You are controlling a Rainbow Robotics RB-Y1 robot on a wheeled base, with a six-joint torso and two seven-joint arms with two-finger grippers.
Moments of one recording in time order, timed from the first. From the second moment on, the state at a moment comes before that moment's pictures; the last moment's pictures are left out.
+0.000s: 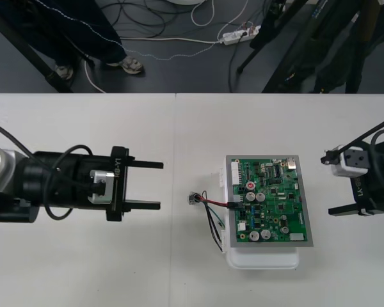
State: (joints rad) right arm -0.14 -0.88 -0.12 -2.03 1.74 -1.57 -0.45; left arm -0.16 0.58 -0.12 -1.79 -1.22 -1.31 -0.34
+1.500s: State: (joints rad) right arm -0.12 -0.88 -0.38 -2.09 1.18 -1.57 -0.50; left arm -0.17 0.90 0.16 -2.17 -1.22 -1.25 0.43
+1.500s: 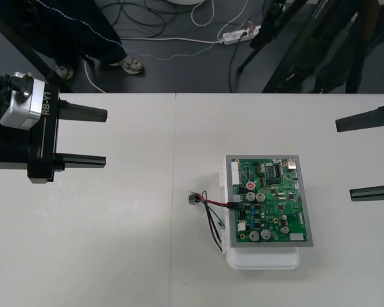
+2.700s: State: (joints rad) right arm -0.11 -0.87 -0.38 -2.12 1.17 -1.57 -0.50; left arm -0.17 0.90 0.10 -2.12 -1.21 -1.24 0.44
